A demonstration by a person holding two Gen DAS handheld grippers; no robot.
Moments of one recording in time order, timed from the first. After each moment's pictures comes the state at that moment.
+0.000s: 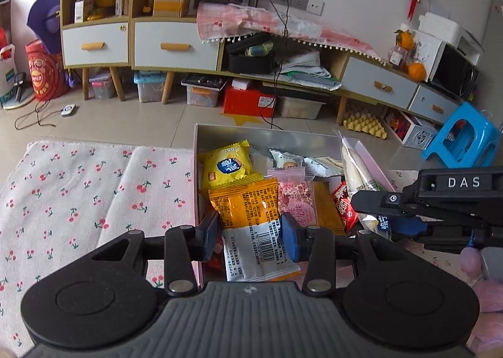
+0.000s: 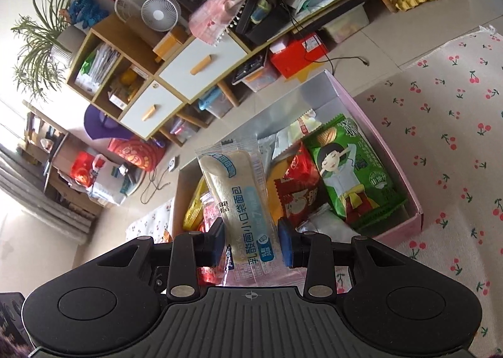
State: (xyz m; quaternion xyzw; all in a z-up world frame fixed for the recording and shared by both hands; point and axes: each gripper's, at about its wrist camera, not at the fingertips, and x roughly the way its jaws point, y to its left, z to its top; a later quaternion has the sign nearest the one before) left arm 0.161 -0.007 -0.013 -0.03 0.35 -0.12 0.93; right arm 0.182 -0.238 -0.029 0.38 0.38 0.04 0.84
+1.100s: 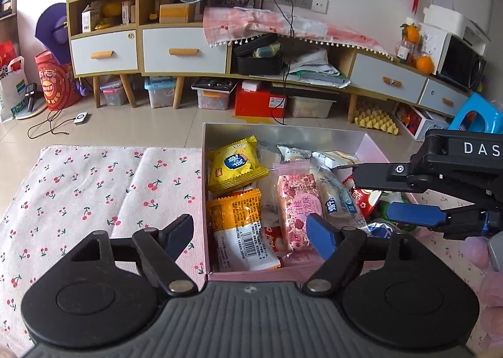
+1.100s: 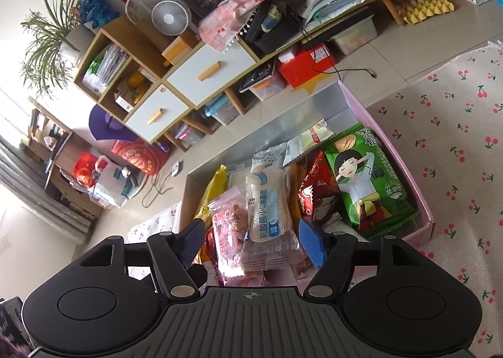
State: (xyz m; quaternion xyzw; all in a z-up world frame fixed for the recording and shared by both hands) left arm 0.149 -0.007 -0.005 -0.02 0.36 -0.10 0.93; right arm 0.166 -0.230 -0.015 0.35 0.37 0.04 0.86
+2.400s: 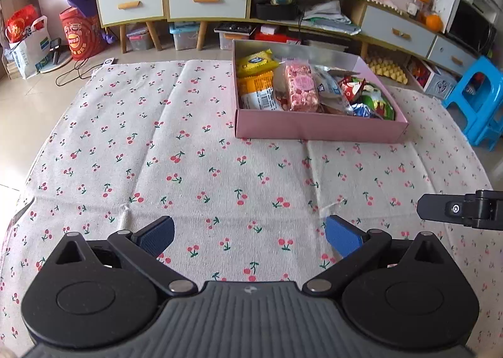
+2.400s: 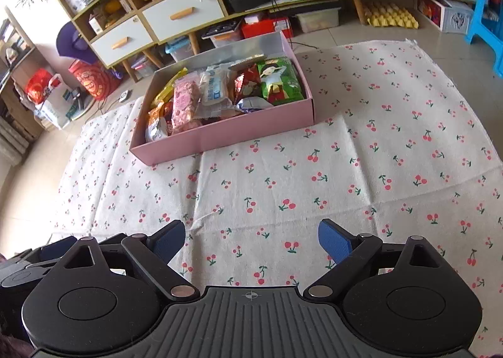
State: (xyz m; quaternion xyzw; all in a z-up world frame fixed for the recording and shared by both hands) left arm 0.053 0.002 -0.010 0.00 0.45 -0.06 0.89; right arm 0.027 -0.198 0.007 0.18 0.48 -0.02 0.86
